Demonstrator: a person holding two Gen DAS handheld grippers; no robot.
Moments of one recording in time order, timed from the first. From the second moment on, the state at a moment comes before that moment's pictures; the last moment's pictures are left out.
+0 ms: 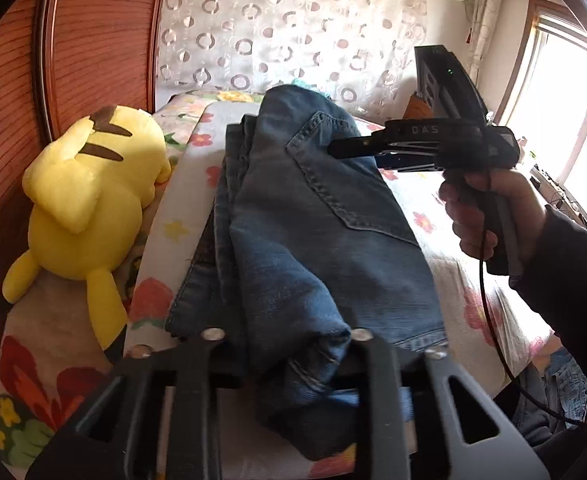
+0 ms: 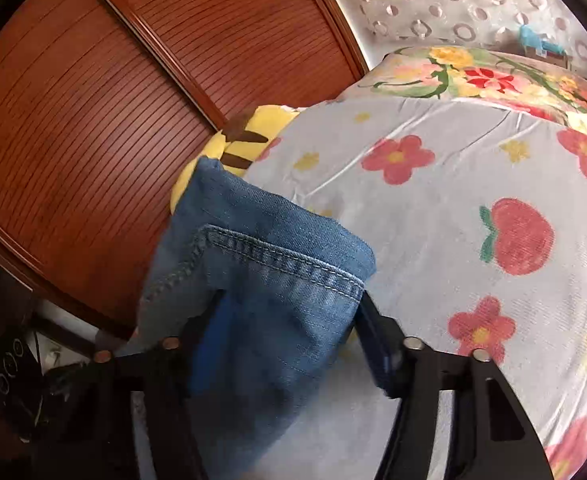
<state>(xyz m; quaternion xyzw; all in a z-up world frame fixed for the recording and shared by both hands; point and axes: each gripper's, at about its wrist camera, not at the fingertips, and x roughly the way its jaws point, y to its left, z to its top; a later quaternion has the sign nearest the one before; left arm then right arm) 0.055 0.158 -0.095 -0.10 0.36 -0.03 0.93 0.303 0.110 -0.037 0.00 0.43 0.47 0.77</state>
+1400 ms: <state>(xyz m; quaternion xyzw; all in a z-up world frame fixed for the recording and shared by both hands) 0.216 0.237 -0.079 -0.09 0.37 0.04 0.92 0.435 0.255 -0.033 -0.12 0.34 0.38 0.85</state>
